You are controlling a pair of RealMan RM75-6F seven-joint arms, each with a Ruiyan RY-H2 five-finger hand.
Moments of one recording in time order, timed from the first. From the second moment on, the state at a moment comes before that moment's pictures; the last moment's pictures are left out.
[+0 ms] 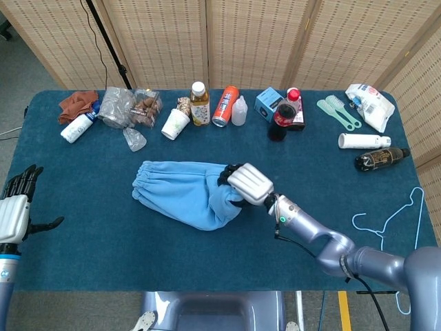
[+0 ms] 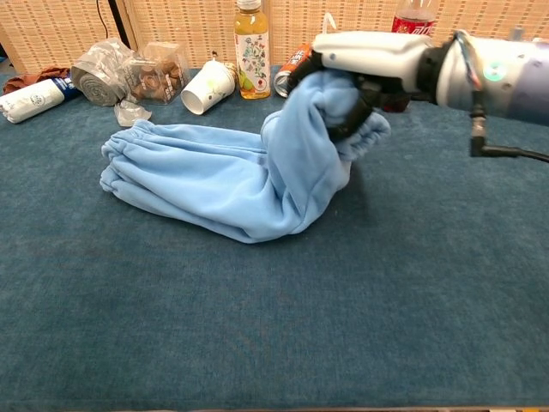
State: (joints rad) left arm -0.21 -1.12 -0.15 -1.74 1.24 1.35 0.01; right arm 0.98 -1.50 0.14 -1.30 -1.52 0.91 0.19
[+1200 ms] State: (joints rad) left arm -0.23 -1.11 -0.17 -1.69 1.17 1.26 -0.06; right arm 1.20 -1.91 0.40 -1.04 -1.18 0.84 -0.13
